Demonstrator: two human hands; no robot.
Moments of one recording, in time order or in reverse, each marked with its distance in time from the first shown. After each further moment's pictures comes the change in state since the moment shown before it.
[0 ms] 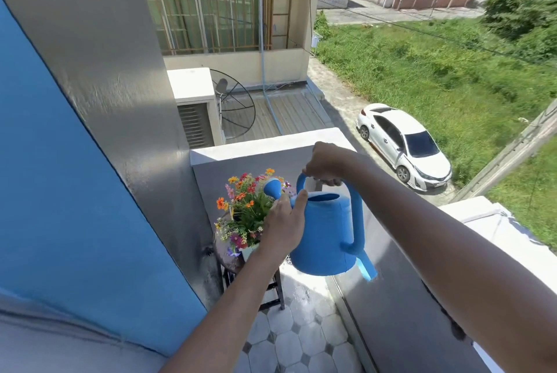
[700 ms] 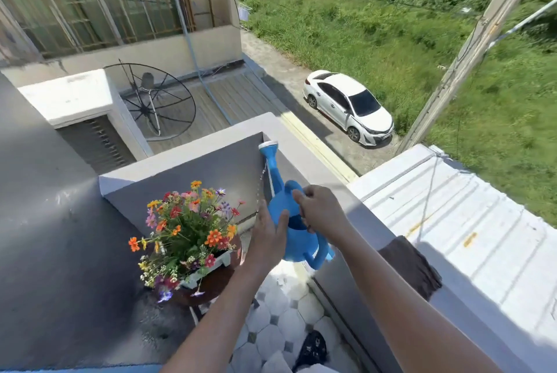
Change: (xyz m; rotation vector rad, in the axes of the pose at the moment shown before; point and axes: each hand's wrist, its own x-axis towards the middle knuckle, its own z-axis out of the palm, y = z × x) left_hand 0.062 -0.009 0.130 0.117 -0.229 0.033; right_hand -0.001 0.163 0.082 0.916 0.267 0.288
